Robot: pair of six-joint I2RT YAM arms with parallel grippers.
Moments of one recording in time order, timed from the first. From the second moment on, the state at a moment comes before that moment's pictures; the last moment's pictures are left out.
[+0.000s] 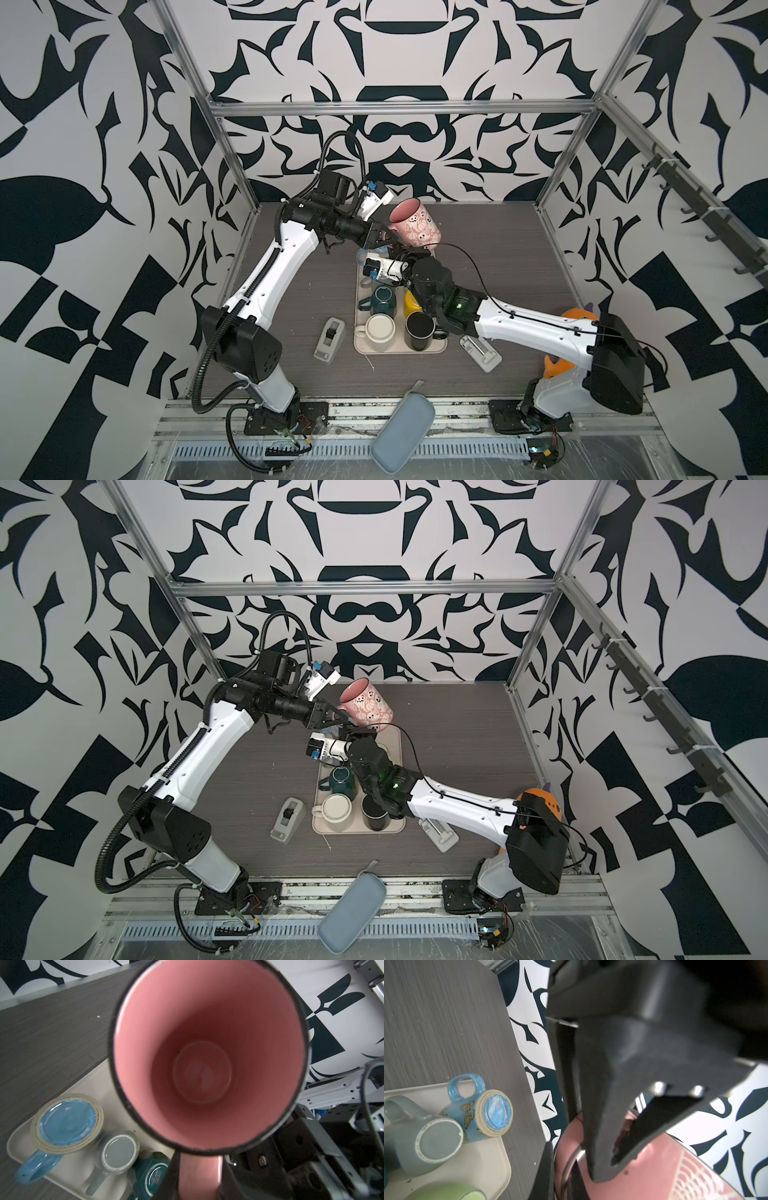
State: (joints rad) left arm -0.41 1.66 1.78 -0.99 0.81 0.13; right arm 1.01 1.48 1.07 0.28 0.58 -1.06
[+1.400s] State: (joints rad) left arm -0.37 1.63 1.66 -0.70 0.23 -0.12; right arm 0.96 1.27 1.01 0.23 0.68 -0.78
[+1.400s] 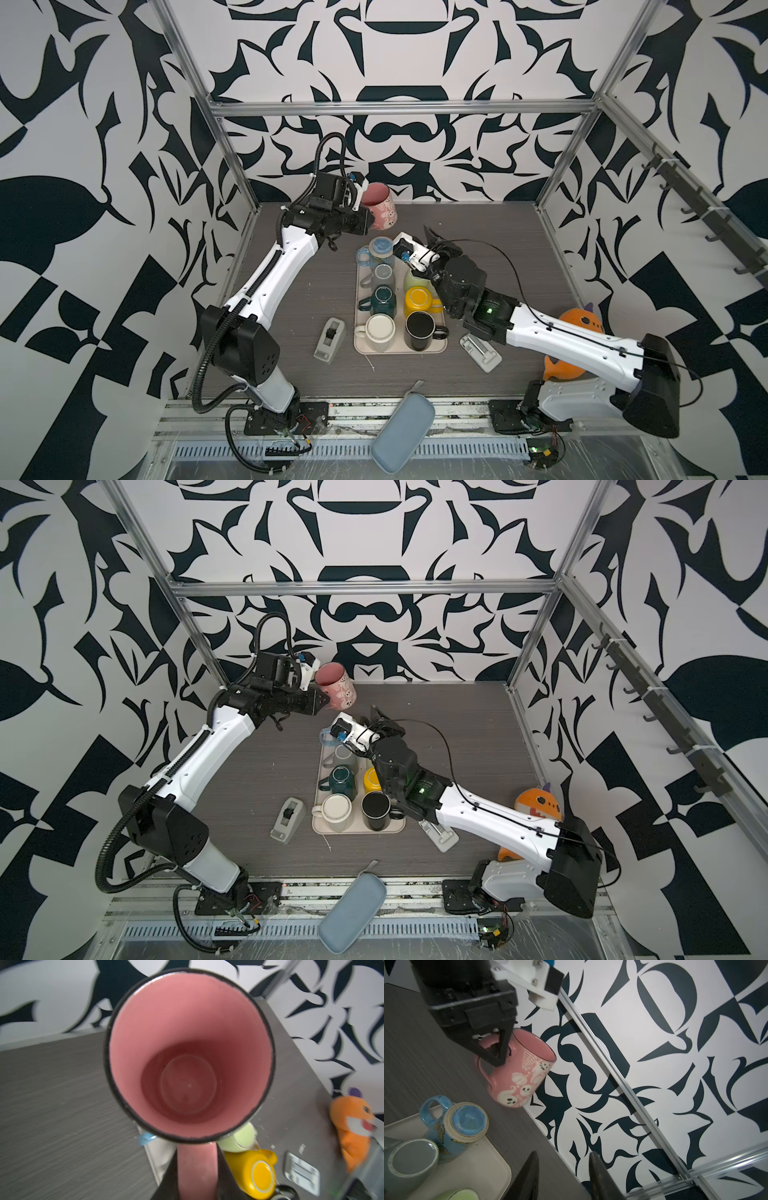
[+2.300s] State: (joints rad) left arm -0.19 1.93 1.61 -0.47 -0.10 -0.17; right arm 0.69 1.14 1.01 -0.28 0.44 0.04
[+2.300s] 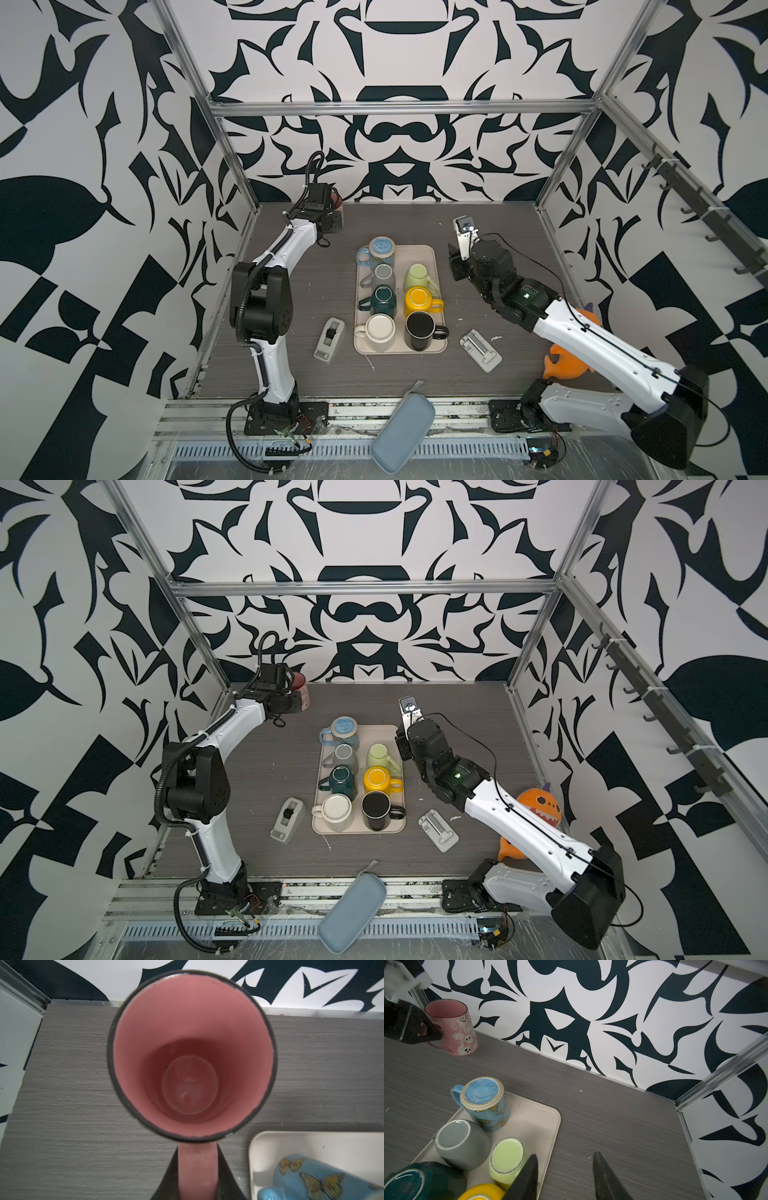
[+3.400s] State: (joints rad) left arm -0.16 2.09 1.65 -0.41 -0.08 -0.23; right arm 0.62 1.16 0.99 -0.32 0.30 0.19
